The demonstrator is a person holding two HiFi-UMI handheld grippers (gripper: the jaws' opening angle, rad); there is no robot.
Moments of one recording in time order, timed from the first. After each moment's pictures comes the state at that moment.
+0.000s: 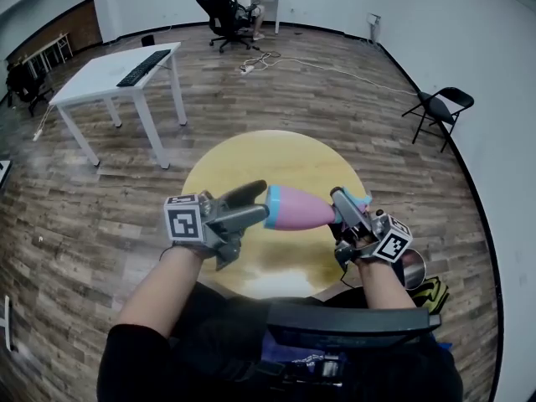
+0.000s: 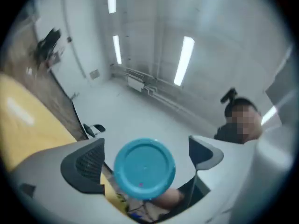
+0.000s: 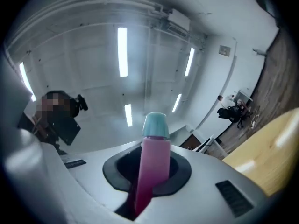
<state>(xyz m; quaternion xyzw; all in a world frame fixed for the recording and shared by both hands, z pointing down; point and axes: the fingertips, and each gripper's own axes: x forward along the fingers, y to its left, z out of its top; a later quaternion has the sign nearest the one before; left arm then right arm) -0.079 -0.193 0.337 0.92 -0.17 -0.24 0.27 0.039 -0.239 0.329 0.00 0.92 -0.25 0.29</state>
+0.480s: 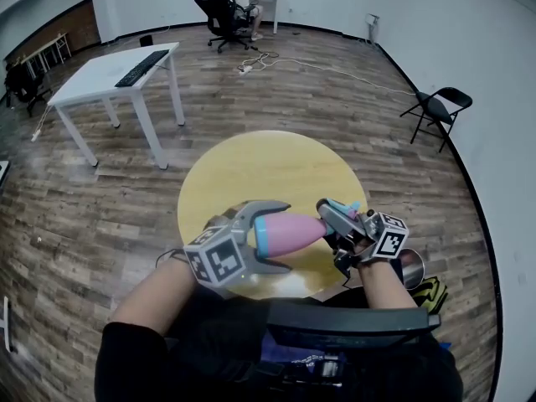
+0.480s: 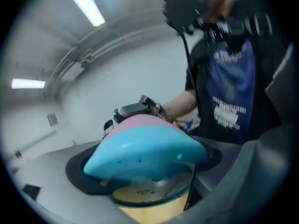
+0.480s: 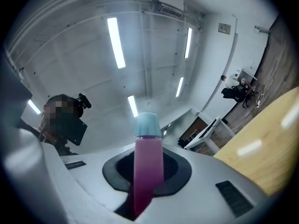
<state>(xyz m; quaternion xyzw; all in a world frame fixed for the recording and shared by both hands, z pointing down) -0.002 -0.152 0.403 0.94 -0.19 0.23 -0.19 0.023 -0.224 0.342 0.07 0.93 -0.28 0.21</state>
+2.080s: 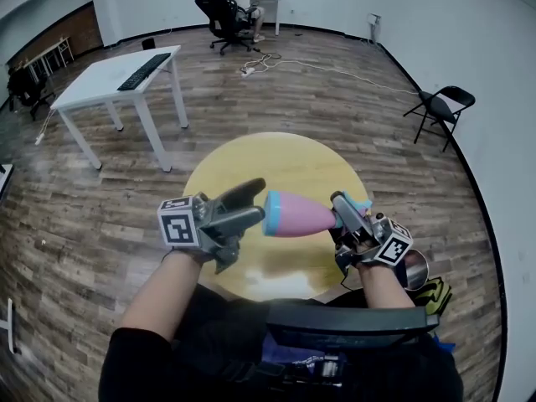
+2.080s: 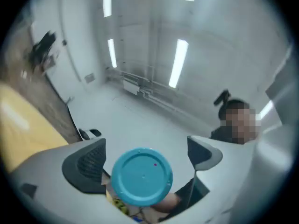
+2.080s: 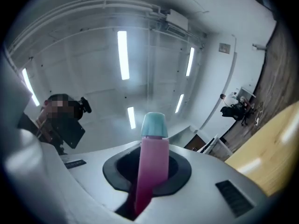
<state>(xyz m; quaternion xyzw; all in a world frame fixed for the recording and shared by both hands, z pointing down) -0.085 -0.184 0.316 0.92 -0.16 -0.26 0.24 0.043 -0.235 0.330 0.02 0.92 -0.25 0.30</state>
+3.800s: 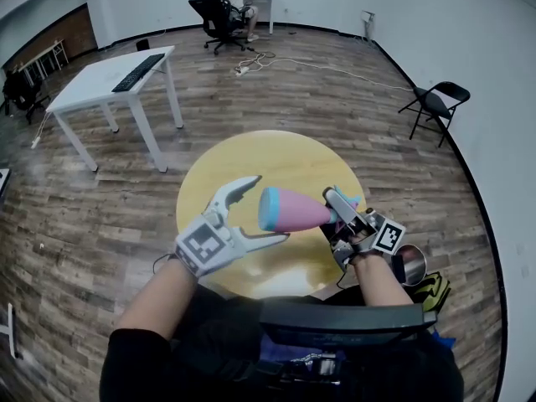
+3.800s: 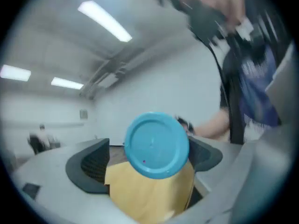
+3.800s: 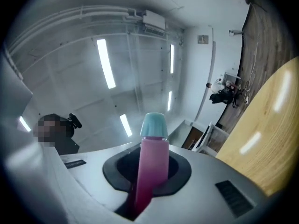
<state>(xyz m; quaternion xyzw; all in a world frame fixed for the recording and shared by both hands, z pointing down) -0.046 -0.190 0.368 0.93 -0.33 0.09 -0.11 0.041 -0.255 0.348 0.03 0.87 -0.38 0.31</state>
